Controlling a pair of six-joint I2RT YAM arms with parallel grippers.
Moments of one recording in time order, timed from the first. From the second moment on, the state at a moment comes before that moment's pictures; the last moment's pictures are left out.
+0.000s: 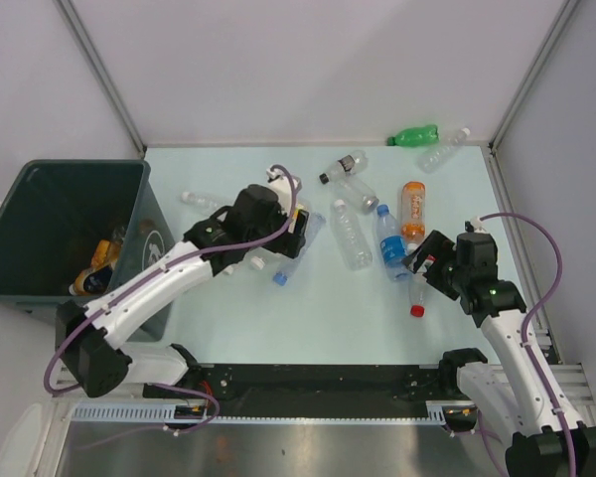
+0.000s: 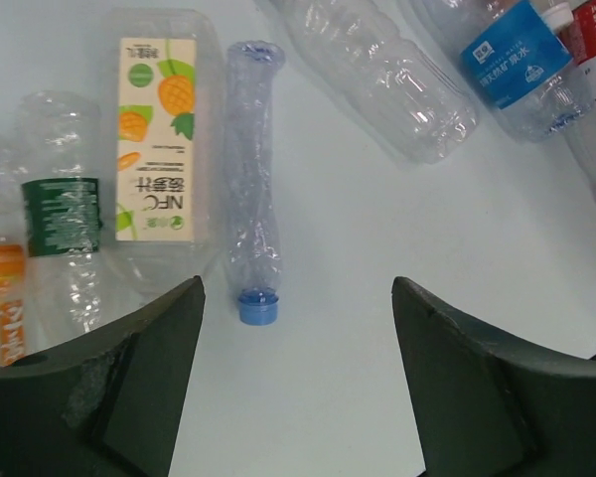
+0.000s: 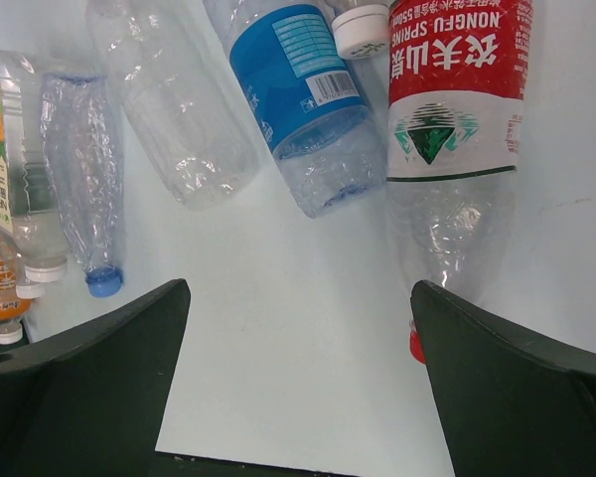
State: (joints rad) left arm -0.73 1.26 1.19 -0.56 -0.10 -0.20; right arm 0.13 0.76 0.65 -0.62 -0.09 0.71
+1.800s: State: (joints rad) left arm -0.79 1.82 1.15 -0.40 -0.34 -0.34; right arm 0.12 0.72 0.65 -0.63 -0.09 0.70
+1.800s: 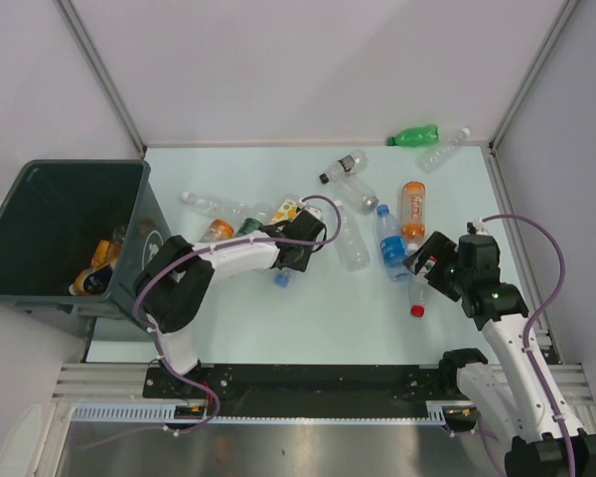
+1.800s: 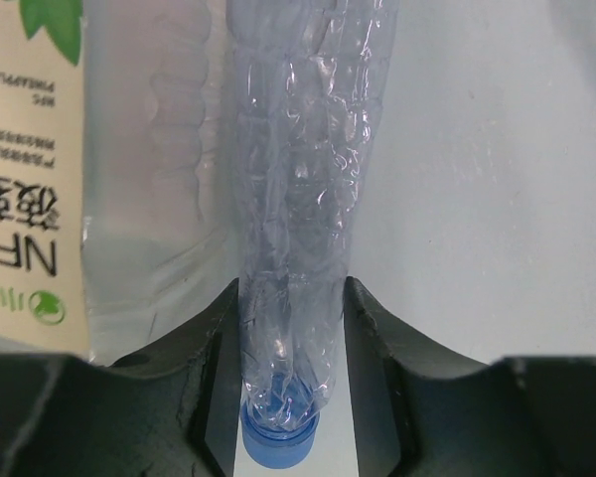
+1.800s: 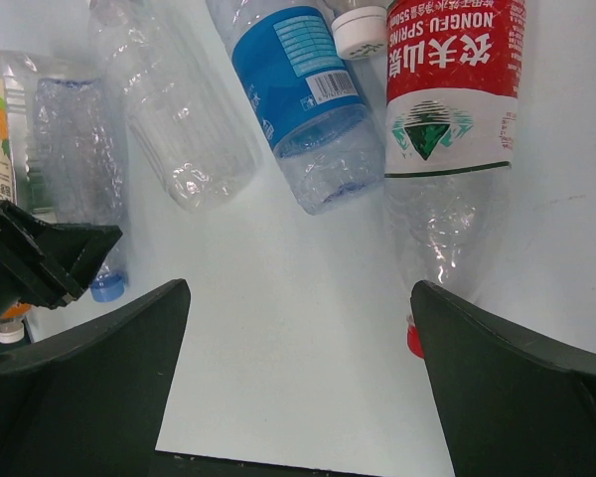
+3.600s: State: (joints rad) left arm -0.35 0.96 1.50 -0.62 -1.23 0.01; right arm 0.11 0.72 0.65 -0.64 -0.10 0.70
